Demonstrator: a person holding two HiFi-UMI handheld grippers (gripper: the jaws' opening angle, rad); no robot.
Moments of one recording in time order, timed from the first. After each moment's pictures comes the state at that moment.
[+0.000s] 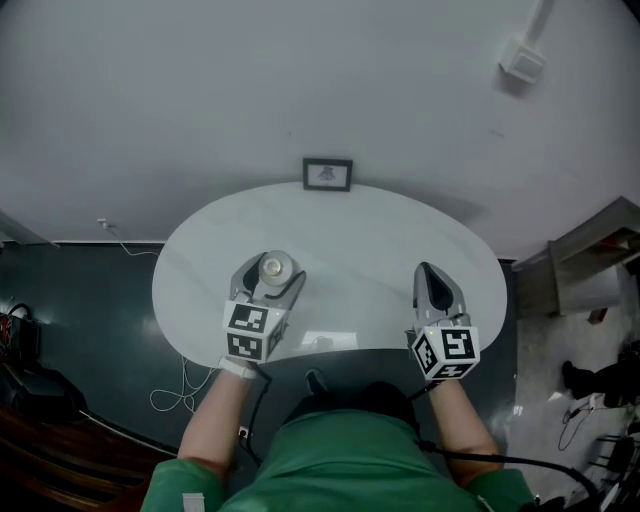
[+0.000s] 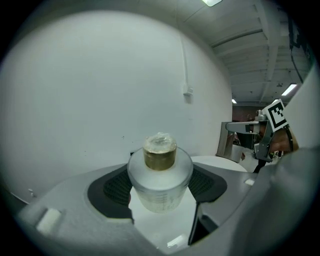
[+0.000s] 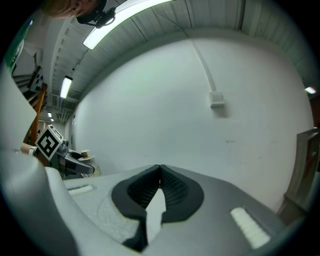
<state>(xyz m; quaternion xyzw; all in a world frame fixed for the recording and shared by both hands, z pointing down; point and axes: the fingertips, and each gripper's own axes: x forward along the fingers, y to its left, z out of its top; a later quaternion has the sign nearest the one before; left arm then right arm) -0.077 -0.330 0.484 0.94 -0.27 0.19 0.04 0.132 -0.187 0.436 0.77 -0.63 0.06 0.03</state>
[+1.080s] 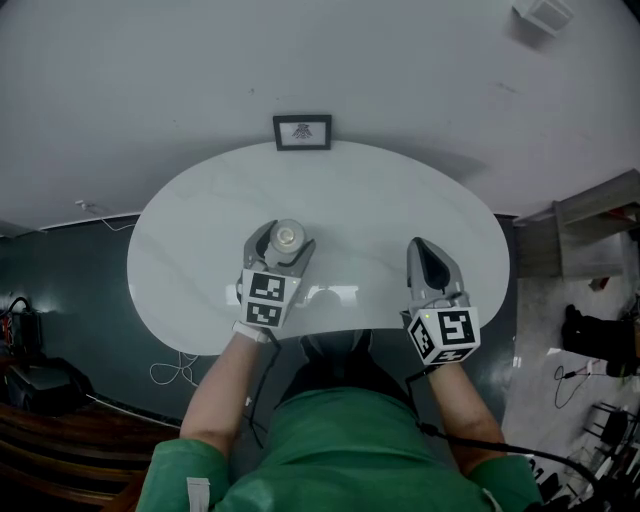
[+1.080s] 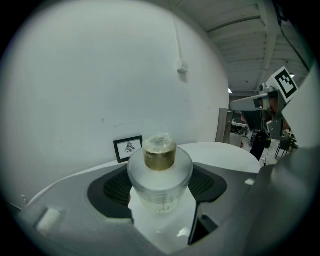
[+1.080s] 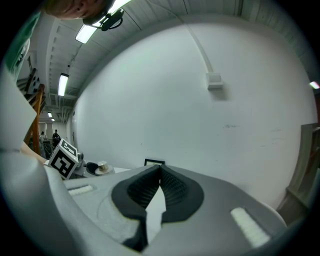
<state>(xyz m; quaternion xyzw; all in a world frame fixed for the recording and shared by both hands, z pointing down) 0.021 -0.349 0.586 0.94 -0.24 0.24 0.03 0.178 -0.207 0.491 0.76 -0.64 0.11 0.06</state>
